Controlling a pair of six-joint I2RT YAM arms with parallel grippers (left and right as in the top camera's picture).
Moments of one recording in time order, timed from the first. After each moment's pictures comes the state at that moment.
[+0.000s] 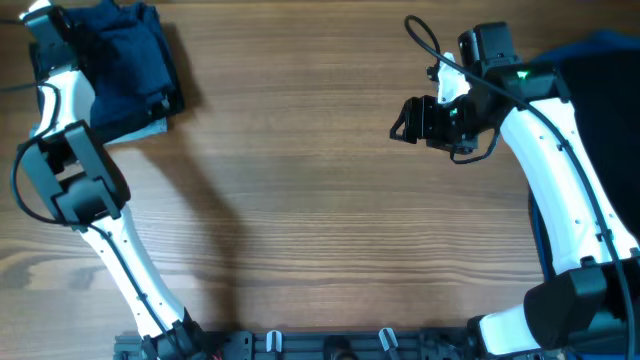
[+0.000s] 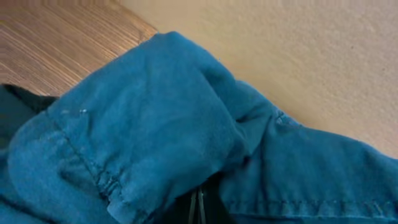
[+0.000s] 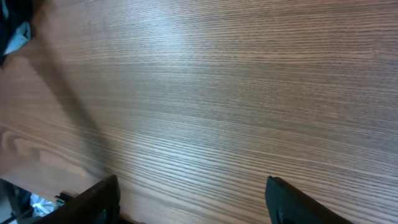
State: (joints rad) left arm 0.40 2.54 2.05 -0.07 0.00 -0.32; right arm 0.16 1.66 1.55 -1.22 -0.38 0.25
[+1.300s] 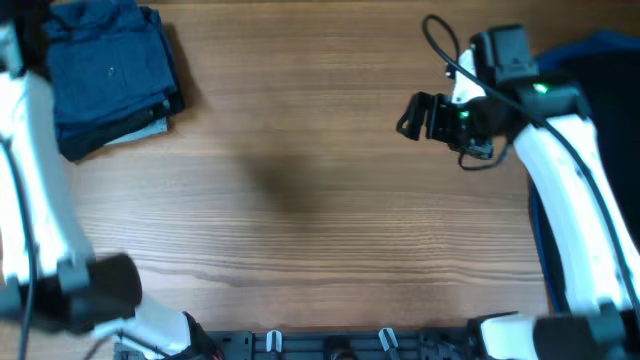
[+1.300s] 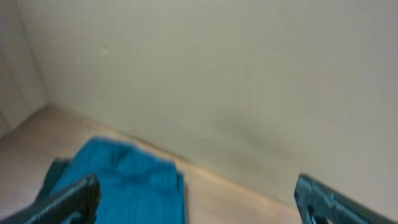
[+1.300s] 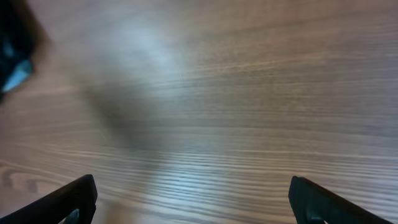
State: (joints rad) left arm 0.28 1.77 2.06 -0.66 0.10 -0.26; right arm 0.17 1.53 1.54 -1.23 -0.28 0.36
